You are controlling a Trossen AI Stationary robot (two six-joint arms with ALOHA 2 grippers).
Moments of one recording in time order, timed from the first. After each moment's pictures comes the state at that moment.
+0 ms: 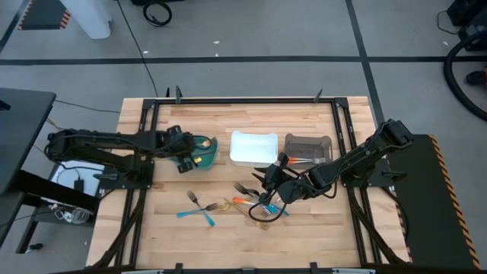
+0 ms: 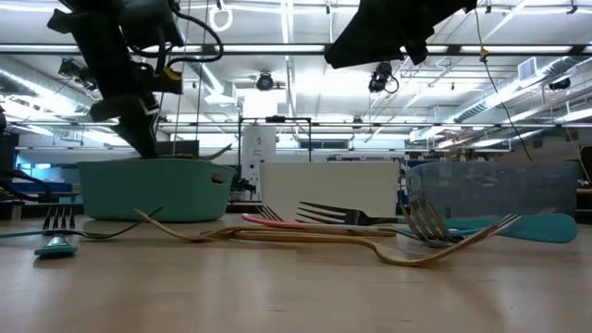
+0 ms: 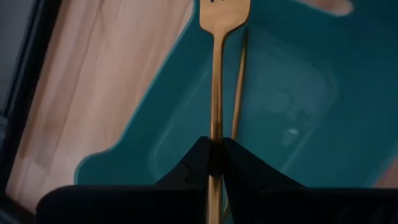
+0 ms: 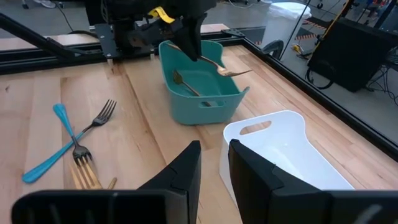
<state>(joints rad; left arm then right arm) 0.13 1.11 0.67 -0.72 -0.37 -0.08 0.42 1.57 0.97 0.03 0.84 0.36</state>
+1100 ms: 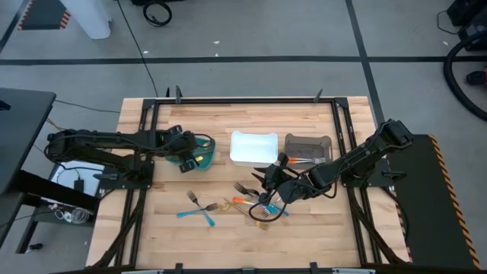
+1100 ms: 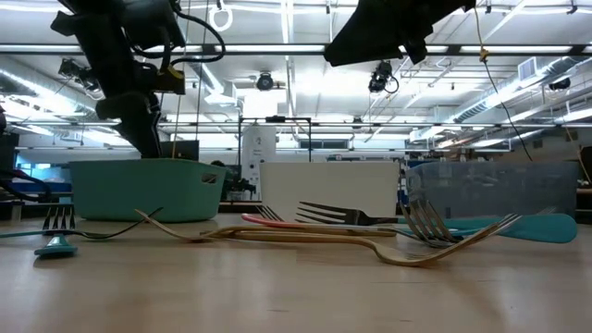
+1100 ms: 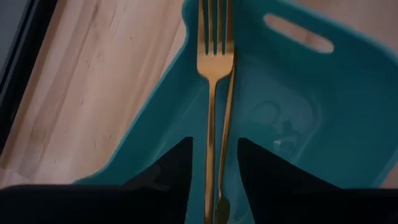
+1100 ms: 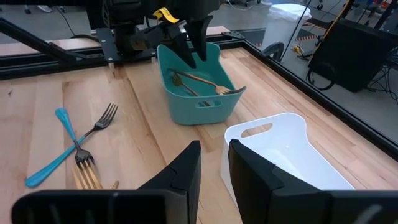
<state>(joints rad) 0.15 1.11 0.67 -0.67 -0.33 -0.09 0.42 1.57 0.97 0.04 0.84 0.35</state>
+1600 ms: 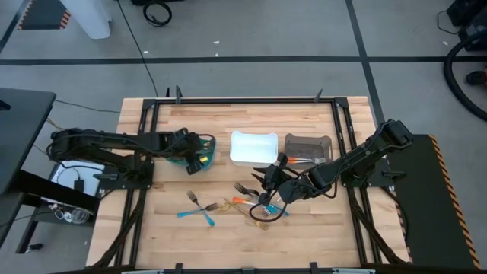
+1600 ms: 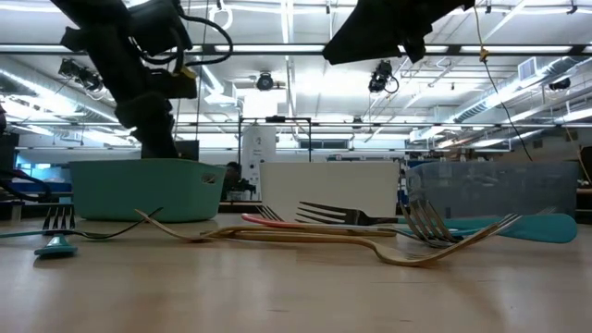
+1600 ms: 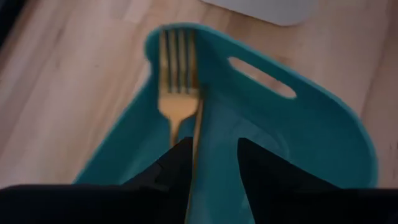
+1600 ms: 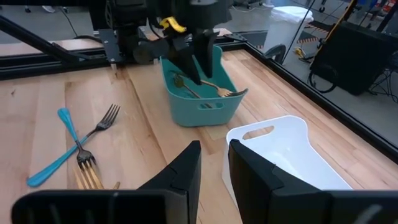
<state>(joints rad) 0.14 1.17 0.62 -0.46 -0.25 -0.12 0.42 1.57 0.97 0.06 0.84 0.34</state>
